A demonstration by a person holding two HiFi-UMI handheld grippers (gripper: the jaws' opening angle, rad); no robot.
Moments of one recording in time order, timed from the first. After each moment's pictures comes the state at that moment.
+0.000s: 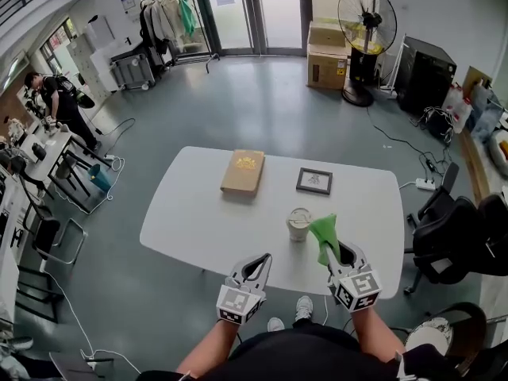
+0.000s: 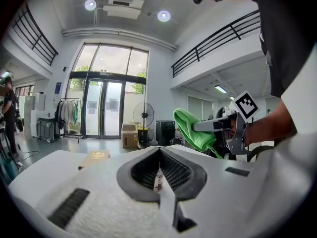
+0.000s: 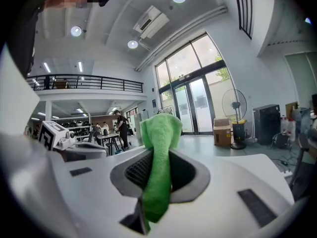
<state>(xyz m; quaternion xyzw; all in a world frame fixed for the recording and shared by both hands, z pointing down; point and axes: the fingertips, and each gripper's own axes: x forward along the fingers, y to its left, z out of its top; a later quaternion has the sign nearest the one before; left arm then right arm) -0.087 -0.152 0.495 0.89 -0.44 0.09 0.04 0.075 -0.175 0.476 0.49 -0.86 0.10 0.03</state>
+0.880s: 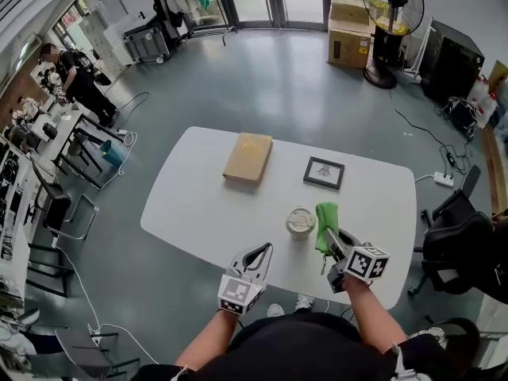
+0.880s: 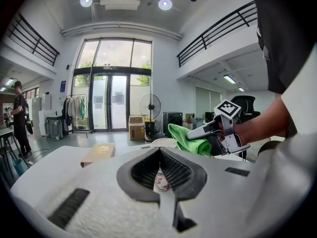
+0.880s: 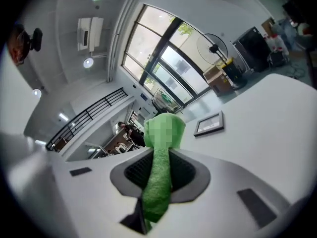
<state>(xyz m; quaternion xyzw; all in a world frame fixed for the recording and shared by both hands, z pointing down) -0.068 -0.204 0.526 0.87 -0.47 0.13 0.05 0.095 -0.263 0.574 0.40 -0.82 0.41 -0.04</state>
